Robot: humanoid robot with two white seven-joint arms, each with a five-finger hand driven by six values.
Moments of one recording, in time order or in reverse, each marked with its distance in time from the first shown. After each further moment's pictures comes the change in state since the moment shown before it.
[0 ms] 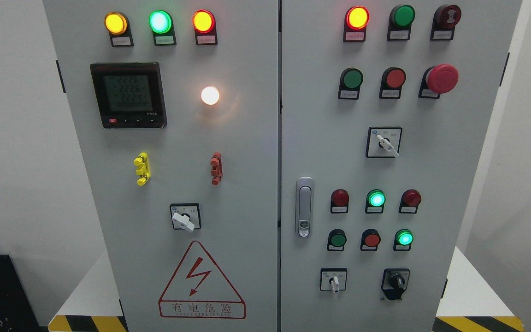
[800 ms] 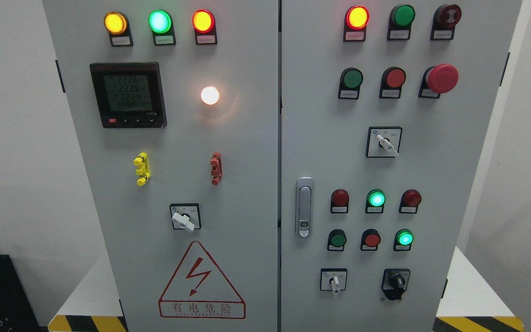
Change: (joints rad) left arm 0.000 0.000 0.000 0.001 0.000 0.000 0.000; right arm -0.092 -0.023 -0.145 -0.396 0.943 -0.094 -0.101
